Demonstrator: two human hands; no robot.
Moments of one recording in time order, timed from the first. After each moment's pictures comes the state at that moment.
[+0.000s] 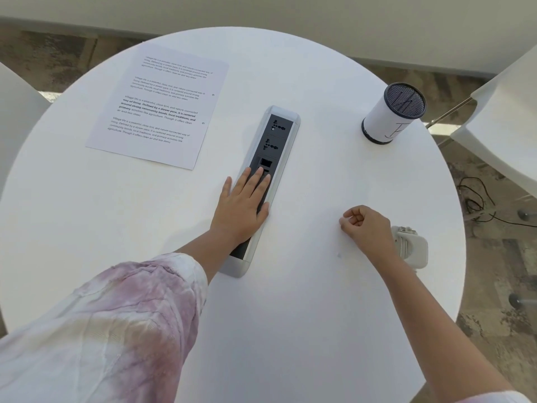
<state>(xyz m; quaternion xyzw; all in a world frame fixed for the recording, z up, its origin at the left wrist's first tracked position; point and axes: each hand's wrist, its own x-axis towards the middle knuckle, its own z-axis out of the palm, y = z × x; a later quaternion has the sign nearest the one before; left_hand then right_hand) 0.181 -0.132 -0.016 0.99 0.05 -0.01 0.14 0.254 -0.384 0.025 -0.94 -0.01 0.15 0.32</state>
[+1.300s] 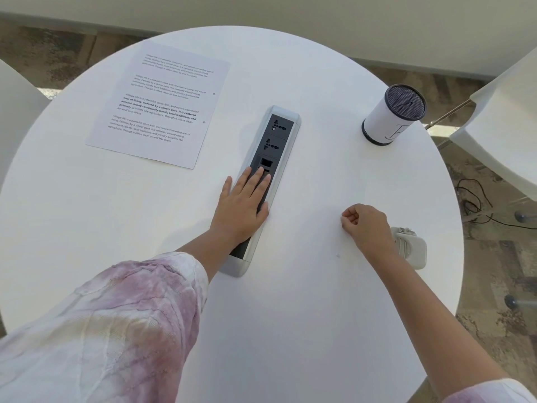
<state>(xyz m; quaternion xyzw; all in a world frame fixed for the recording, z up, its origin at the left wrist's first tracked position) 0.181 -0.132 -0.015 0.99 0.05 0.01 0.16 0.261 -0.378 0.030 -0.96 -0.07 0.14 0.21</state>
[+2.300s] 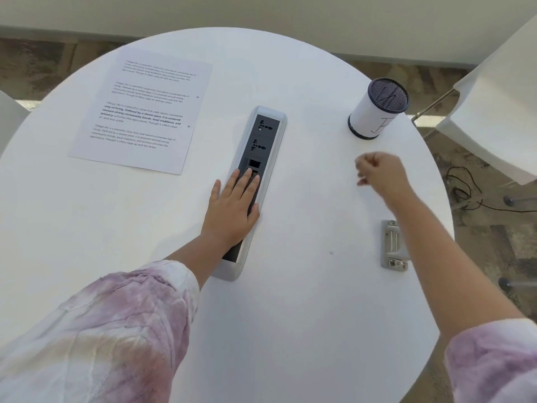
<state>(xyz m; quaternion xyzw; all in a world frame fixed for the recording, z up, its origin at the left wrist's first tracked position) 0.180 -0.132 -0.015 0.99 0.05 0.01 0.15 0.334 -0.372 0.075 -0.89 0.02 0.12 0.44</state>
